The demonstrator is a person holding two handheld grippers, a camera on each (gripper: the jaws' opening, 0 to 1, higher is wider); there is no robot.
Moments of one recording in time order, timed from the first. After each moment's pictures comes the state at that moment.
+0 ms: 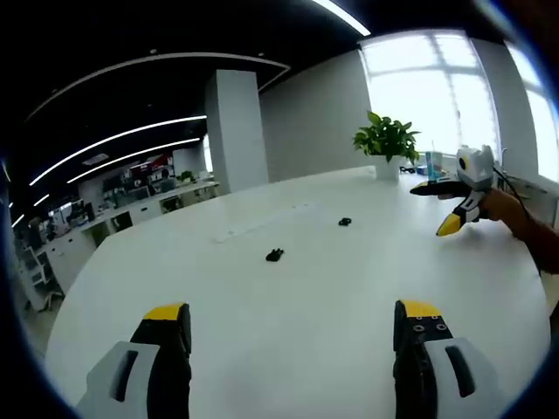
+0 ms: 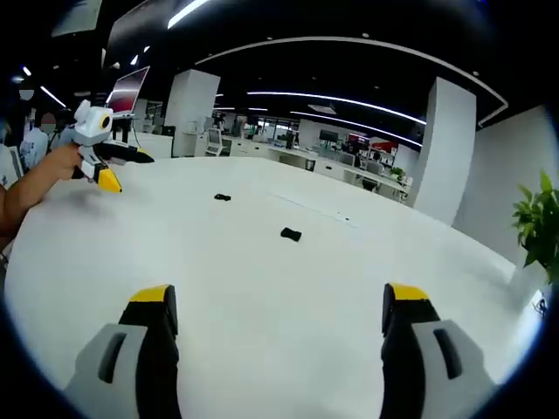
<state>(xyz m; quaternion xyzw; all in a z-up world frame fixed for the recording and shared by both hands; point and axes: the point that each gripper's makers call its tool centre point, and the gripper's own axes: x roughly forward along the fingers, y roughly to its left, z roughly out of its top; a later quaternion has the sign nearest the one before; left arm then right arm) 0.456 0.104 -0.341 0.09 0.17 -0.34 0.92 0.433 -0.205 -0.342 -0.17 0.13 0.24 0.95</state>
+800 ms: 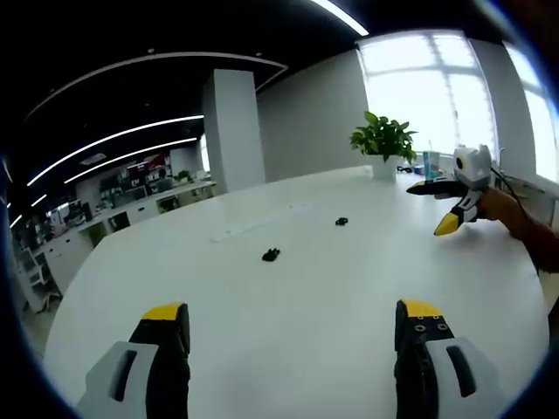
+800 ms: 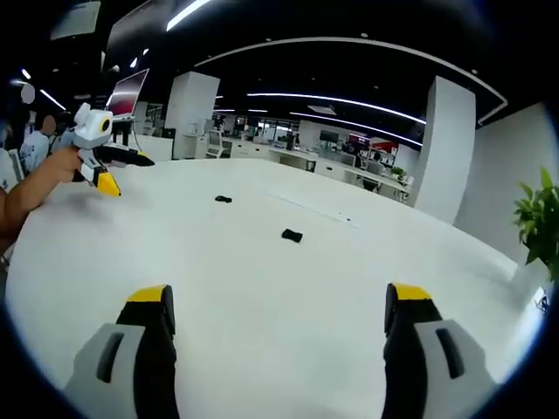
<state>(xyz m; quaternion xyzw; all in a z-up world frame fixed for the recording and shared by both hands) 0.456 0.101 -0.341 0.09 0.17 -0.35 0.92 0.432 -0.203 -0.342 -0.16 0.13 0.24 0.95</state>
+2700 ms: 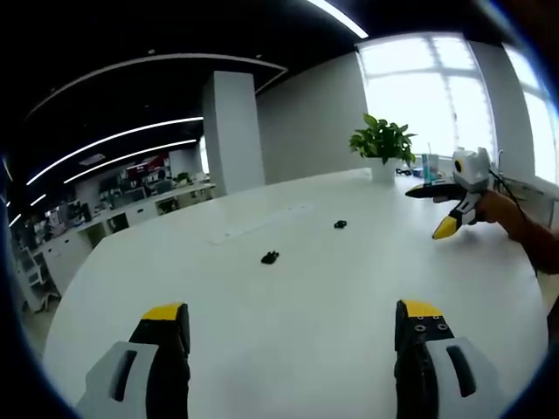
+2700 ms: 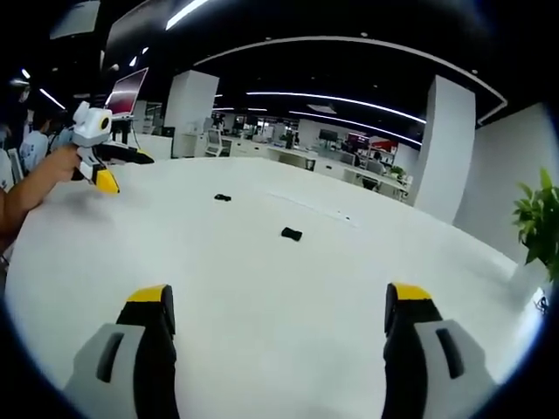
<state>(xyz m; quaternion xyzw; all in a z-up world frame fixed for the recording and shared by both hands) 0.454 0.102 -0.339 0.09 0.16 -0.35 0.92 0.430 -0.201 -0.343 -0.16 0.14 0.24 0.95</state>
